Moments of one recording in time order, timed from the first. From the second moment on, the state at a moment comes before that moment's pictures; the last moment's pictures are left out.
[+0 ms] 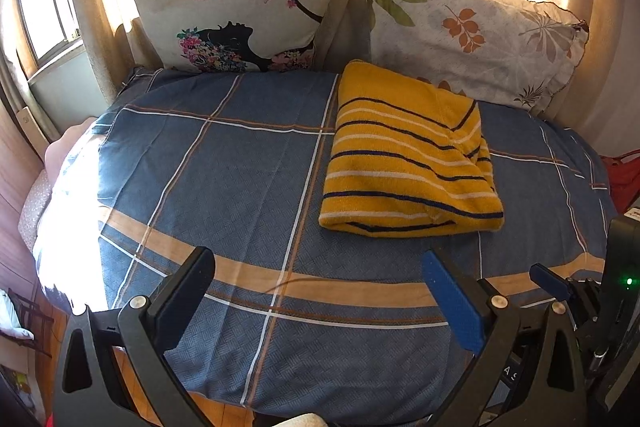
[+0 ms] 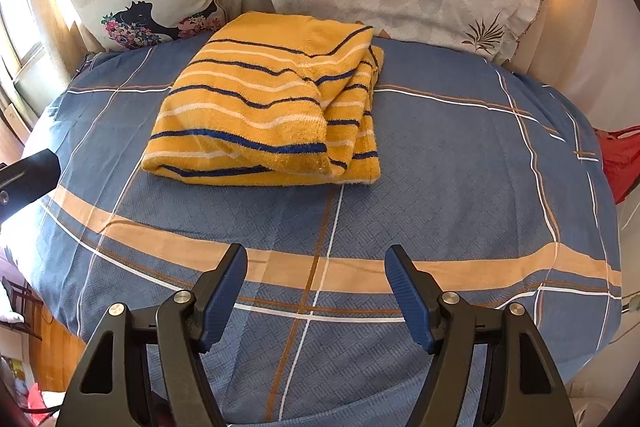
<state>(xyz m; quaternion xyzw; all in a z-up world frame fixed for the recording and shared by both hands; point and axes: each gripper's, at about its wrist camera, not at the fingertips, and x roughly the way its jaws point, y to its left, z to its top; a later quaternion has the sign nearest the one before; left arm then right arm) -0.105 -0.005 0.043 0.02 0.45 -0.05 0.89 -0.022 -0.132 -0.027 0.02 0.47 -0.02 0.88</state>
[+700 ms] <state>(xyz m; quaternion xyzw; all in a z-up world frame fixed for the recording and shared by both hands) -0.099 -0.002 0.033 0.02 0.47 -0.05 0.88 -0.017 -0.124 -0.026 0.01 0.47 -0.02 0.88</state>
